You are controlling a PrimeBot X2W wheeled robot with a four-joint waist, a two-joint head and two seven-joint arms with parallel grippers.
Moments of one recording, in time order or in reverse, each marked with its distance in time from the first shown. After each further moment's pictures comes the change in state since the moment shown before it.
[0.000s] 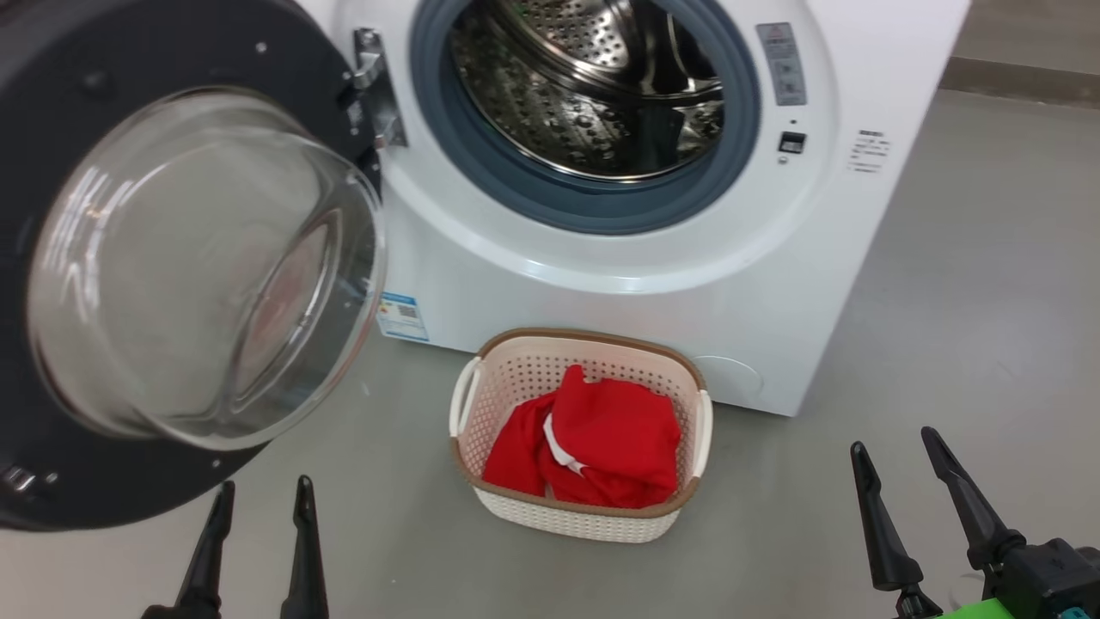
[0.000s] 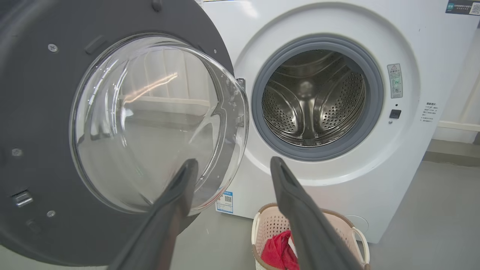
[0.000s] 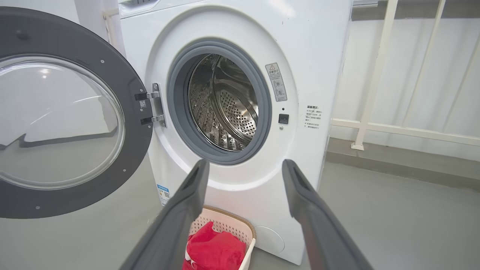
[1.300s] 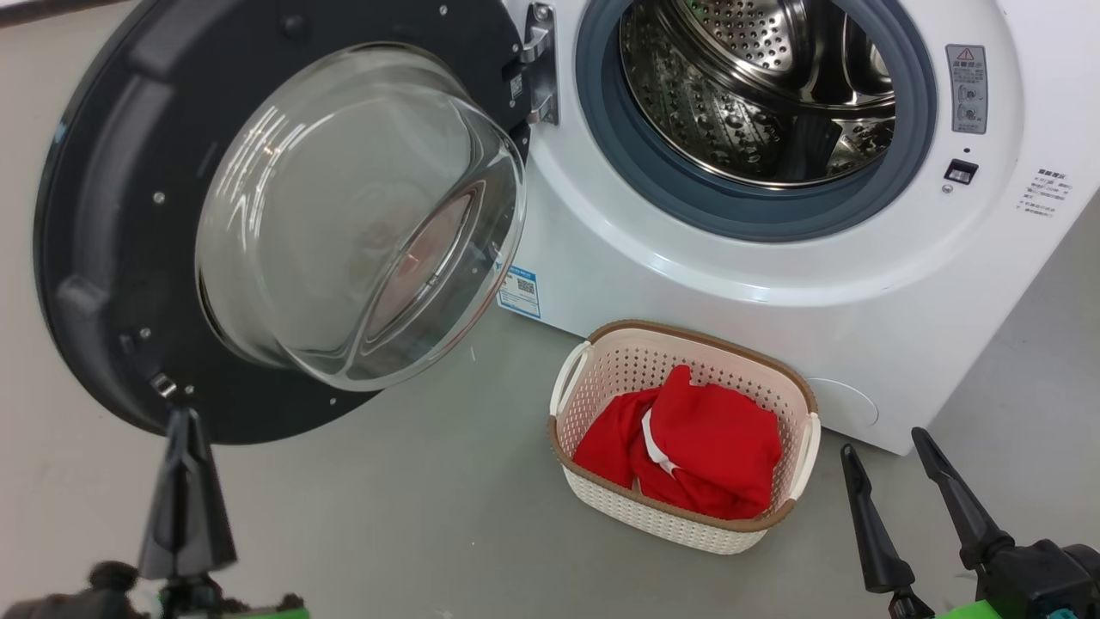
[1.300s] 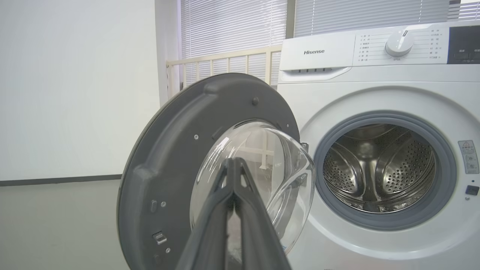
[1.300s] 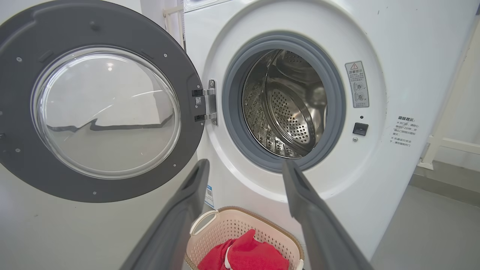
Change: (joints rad) left arm -0.028 -0.001 0.043 -0.181 -0.012 0.062 0.000; right arm 0.000 0.000 0.014 -0.003 -0.025 0.000 0.000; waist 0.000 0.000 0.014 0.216
